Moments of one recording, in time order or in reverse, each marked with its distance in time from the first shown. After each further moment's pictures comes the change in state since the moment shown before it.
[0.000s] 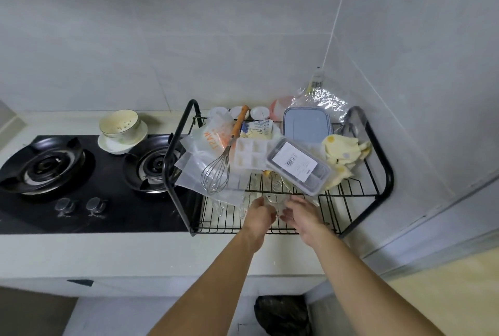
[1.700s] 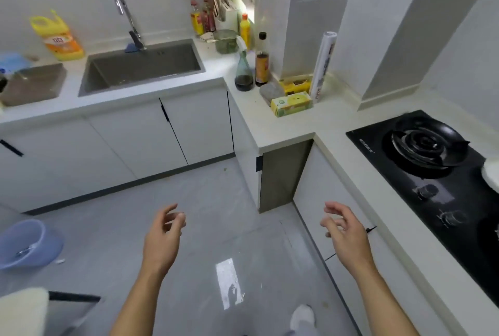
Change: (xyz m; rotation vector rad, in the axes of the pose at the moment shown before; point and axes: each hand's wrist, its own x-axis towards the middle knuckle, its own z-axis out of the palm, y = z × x) left_hand -0.534 -0.292 -0.618 -0.286 1.552 0.180; right_hand -0.336 0.273 0.483 -0.870 -1.055 -0.599
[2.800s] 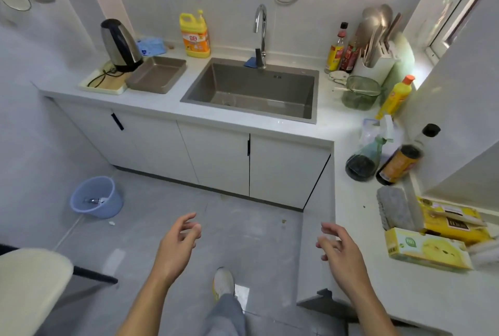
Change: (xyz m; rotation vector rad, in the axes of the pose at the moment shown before) left_hand 0.271 0.033 -0.011 -0.137 0.340 -0.225; right_hand 0.365 -0.144 0.264 -0.213 -0.563 -0.140
